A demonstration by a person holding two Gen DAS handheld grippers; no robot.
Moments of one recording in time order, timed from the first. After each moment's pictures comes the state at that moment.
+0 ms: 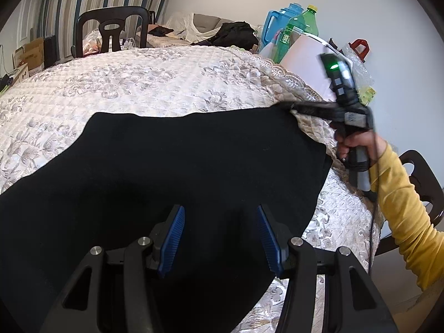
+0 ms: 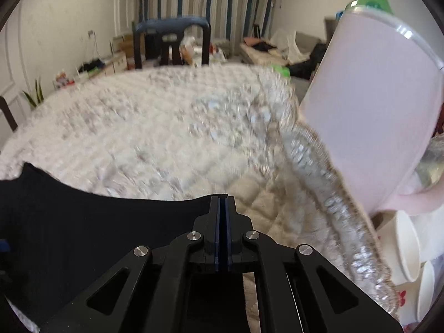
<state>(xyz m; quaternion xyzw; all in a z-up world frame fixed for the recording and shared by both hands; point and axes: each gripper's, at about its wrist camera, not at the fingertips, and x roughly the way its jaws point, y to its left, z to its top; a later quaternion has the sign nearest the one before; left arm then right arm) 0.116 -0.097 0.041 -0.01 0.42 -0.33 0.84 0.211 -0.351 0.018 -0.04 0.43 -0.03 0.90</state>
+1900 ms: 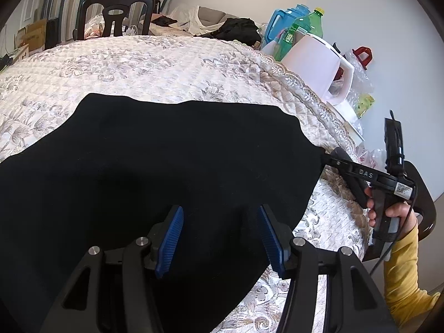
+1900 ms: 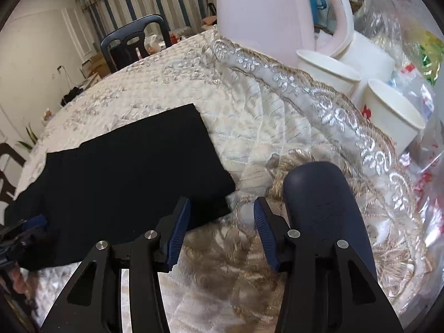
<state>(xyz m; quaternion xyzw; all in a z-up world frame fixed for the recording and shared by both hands) 0.115 -0.099 0.035 -0.04 0.45 -0.33 0.83 0.073 -0.379 0.016 0.12 0.44 -0.07 0.89</state>
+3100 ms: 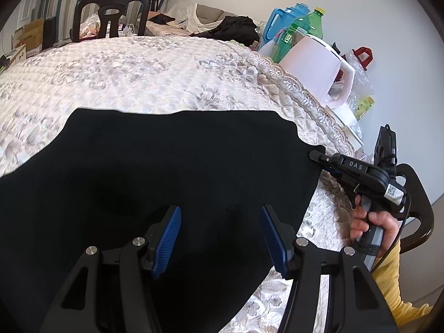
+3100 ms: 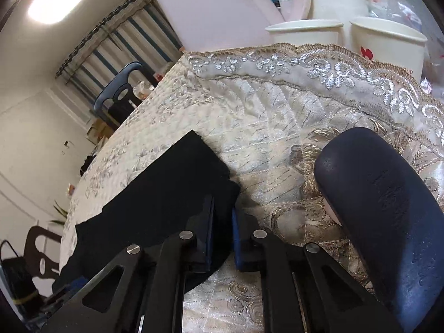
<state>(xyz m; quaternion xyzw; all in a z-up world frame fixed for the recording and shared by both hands) 0.129 -0.113 0.045 -0.04 0.46 -0.34 0.82 0.069 -0.394 0.001 0.31 0.36 -0.08 0.88</state>
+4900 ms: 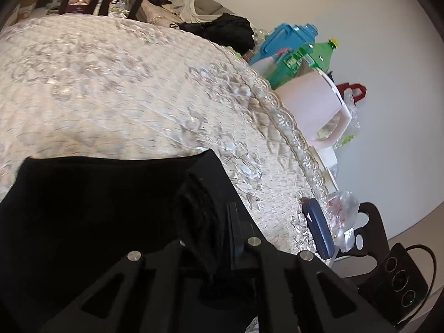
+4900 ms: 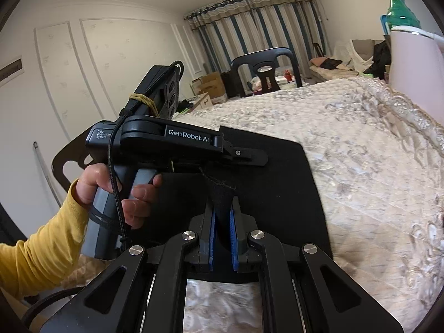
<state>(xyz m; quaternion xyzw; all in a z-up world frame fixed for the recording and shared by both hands) 0.208 -0.115 0.048 -0.16 0.49 -0.39 0.76 0.071 -0.227 0.035 0.12 0.30 0.21 0.92</state>
